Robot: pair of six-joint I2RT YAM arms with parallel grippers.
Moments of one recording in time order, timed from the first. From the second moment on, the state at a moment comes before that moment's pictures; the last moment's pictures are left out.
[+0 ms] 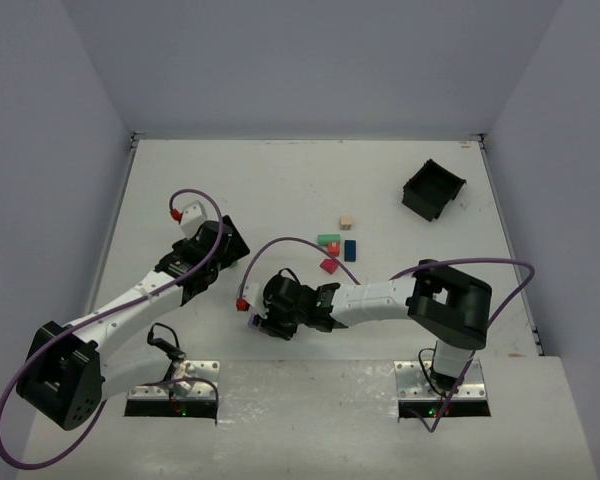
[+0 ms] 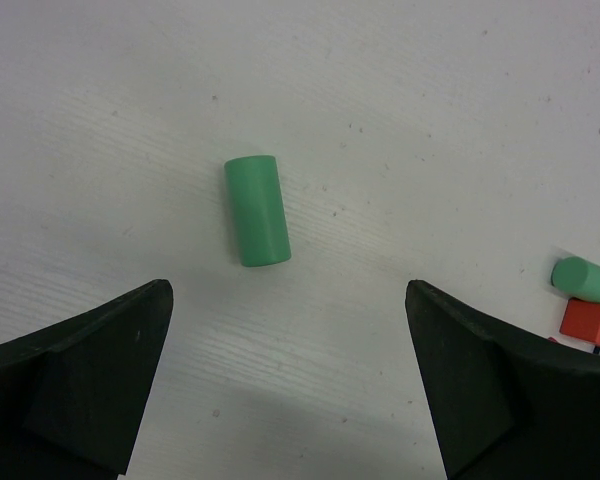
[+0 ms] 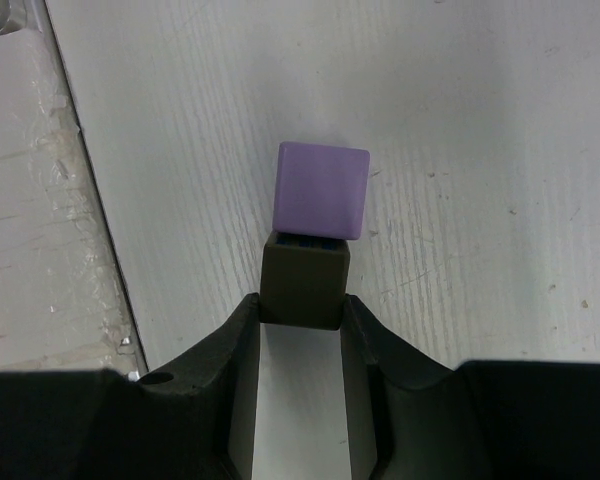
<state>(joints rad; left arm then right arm) -0.47 1.08 0.60 -0.30 -0.49 -0.84 1.21 1.78 0.88 0.04 -0.11 -0.10</state>
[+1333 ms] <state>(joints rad) -0.47 1.08 0.60 -0.29 -0.49 -0.83 1.21 1.80 0.91 0.00 -0.11 -0.09</state>
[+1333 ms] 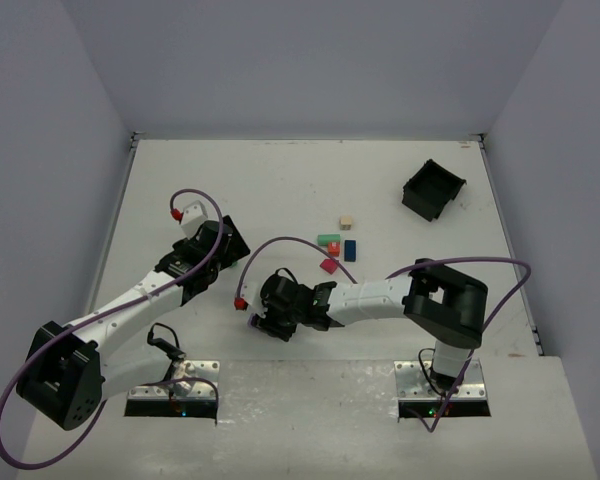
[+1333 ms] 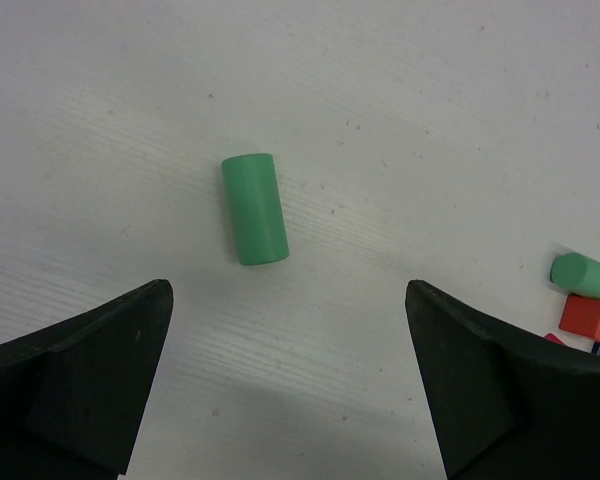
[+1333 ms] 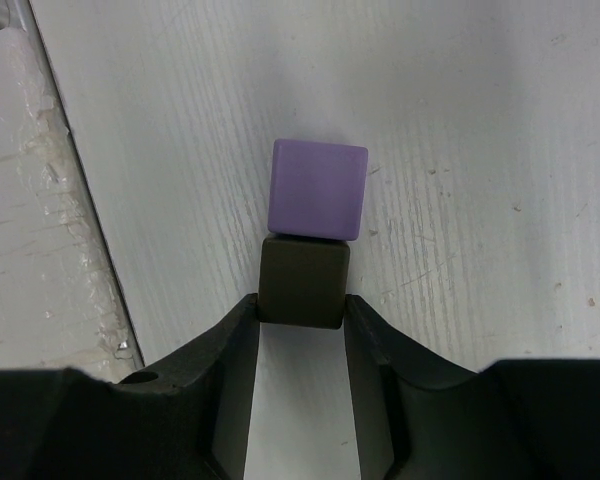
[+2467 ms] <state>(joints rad) -0.47 1.08 0.60 -0.29 -0.48 -0.83 1.21 1.81 0.92 0.00 -0.09 -0.09</state>
